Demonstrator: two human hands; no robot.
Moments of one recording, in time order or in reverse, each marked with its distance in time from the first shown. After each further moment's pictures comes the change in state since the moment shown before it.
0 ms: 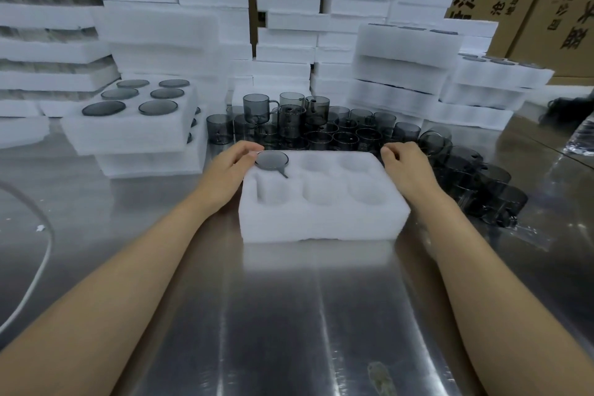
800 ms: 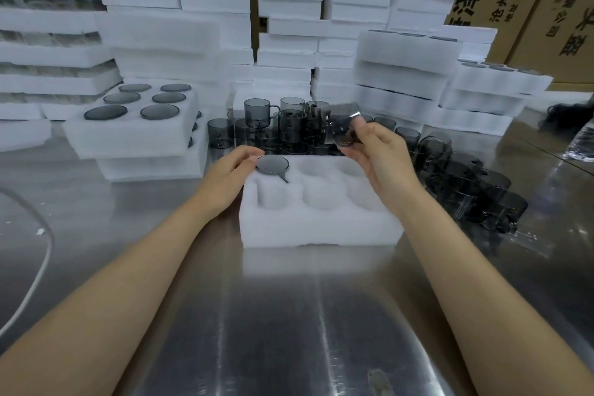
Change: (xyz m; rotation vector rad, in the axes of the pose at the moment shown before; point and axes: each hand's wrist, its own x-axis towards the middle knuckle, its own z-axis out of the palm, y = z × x) left_hand -0.001 0.000 0.000 -0.029 -0.007 -0.015; right_hand -0.029 -0.069 0.004 1.074 -0.098 -0.081
